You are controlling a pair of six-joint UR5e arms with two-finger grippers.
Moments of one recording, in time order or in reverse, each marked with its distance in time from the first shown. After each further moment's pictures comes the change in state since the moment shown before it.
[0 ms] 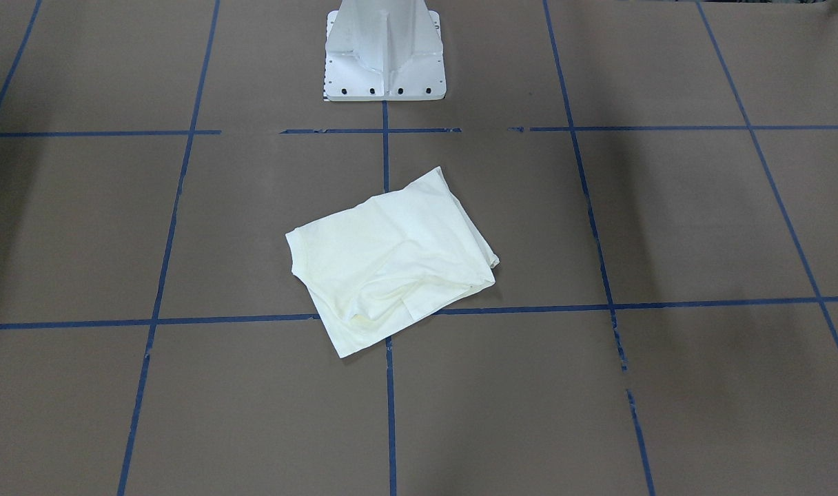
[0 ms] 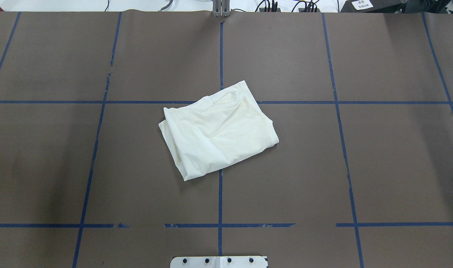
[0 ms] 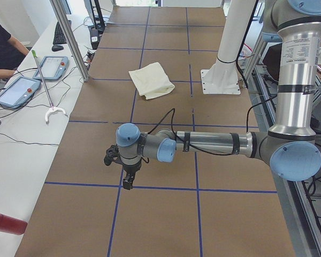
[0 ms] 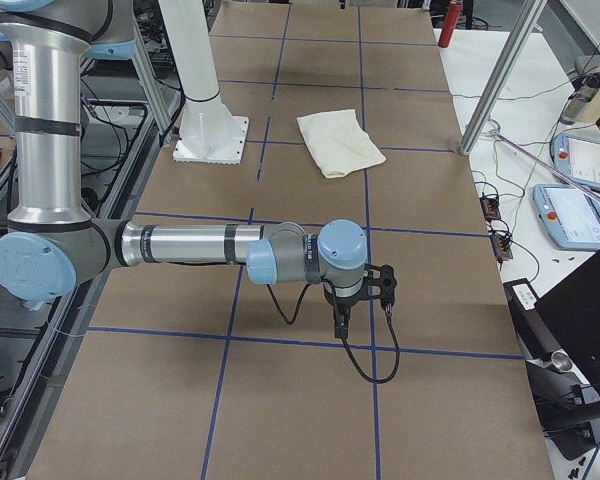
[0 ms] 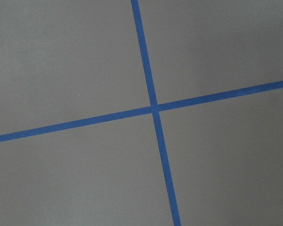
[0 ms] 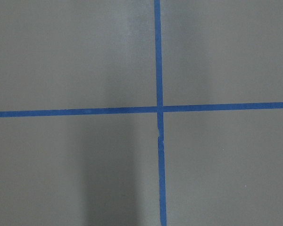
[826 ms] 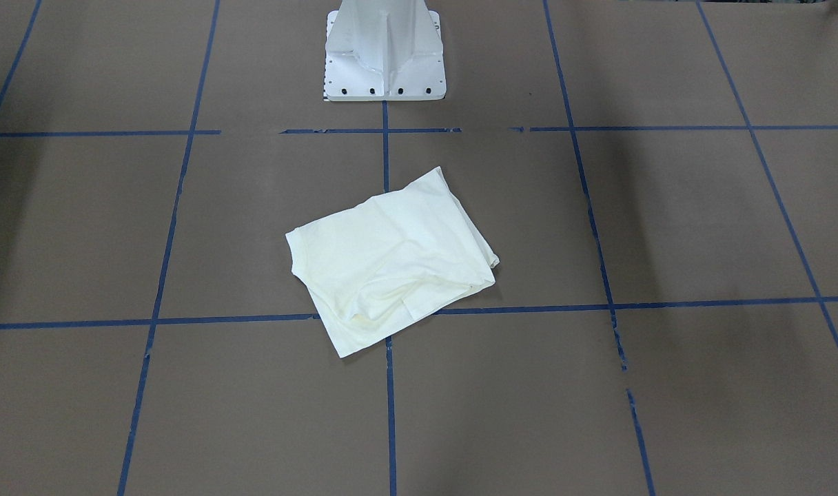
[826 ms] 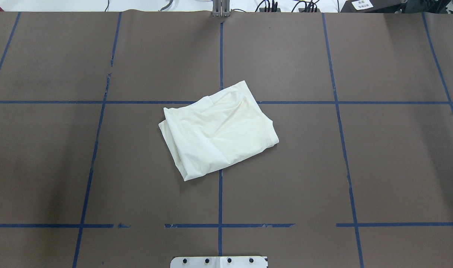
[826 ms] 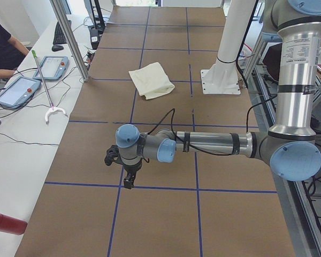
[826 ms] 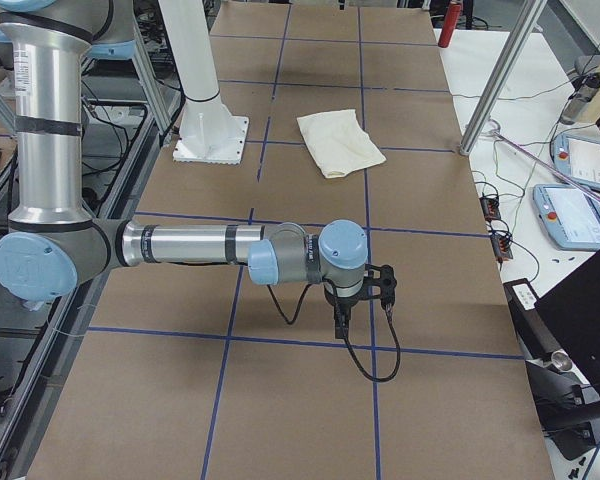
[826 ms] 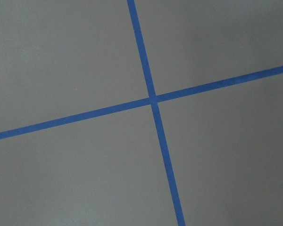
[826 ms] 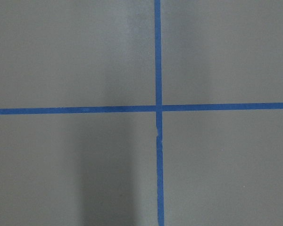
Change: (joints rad) left arm -0.001 0.000 0.003 0.005 -0.038 0.002; right arm -0.011 -0.001 -0.005 0.002 -0.012 -0.008
